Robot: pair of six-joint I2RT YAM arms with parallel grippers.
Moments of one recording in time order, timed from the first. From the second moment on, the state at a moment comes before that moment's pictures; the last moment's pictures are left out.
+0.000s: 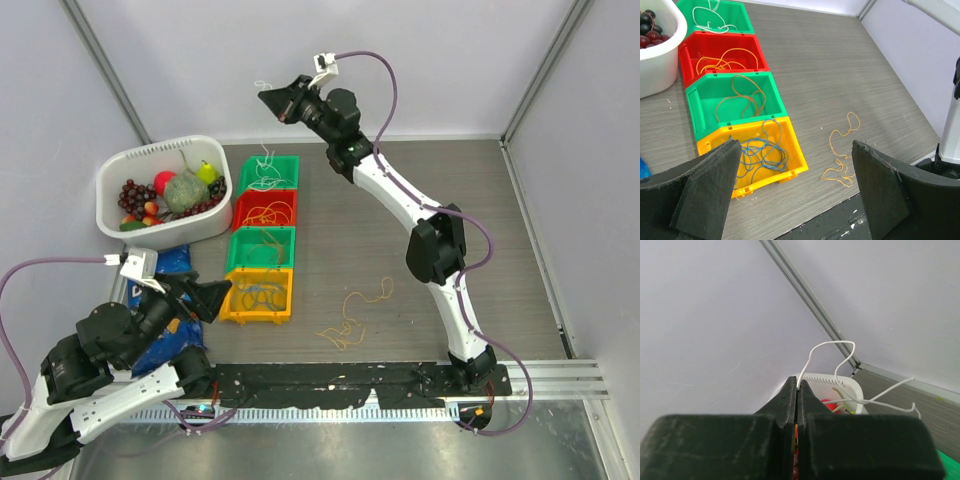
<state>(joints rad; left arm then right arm) -1.04 0.23 0.91 -0.85 -0.54 -0.50 0.61 2.30 2.26 0.33 -0.24 0.70</state>
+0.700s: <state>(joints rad) -1.04 0.23 0.92 -0.85 -0.53 -0.50 0.63 2.31 1.83 0.38 -0.28 0.73</state>
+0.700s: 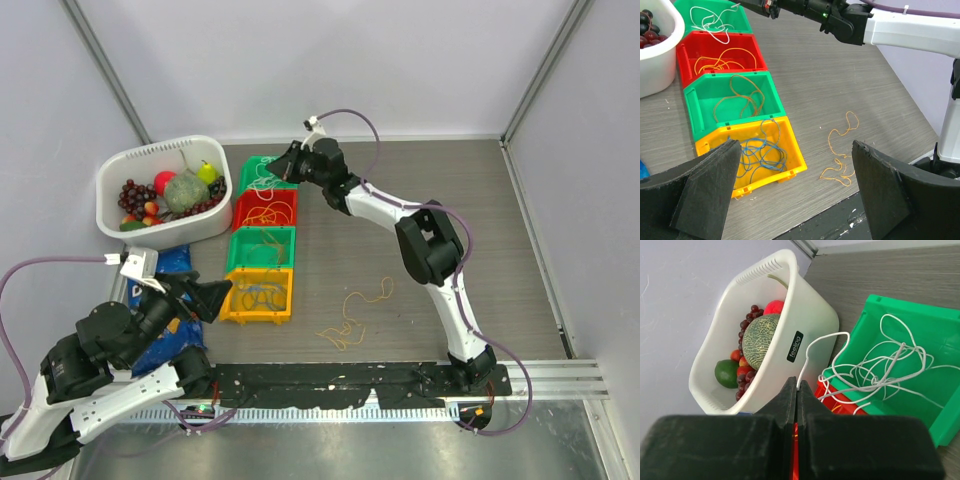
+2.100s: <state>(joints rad) -1.05 0.97 0.92 -0.61 -0.17 -0.47 0.56 1.63 1.57 -0.58 0.09 0.48</state>
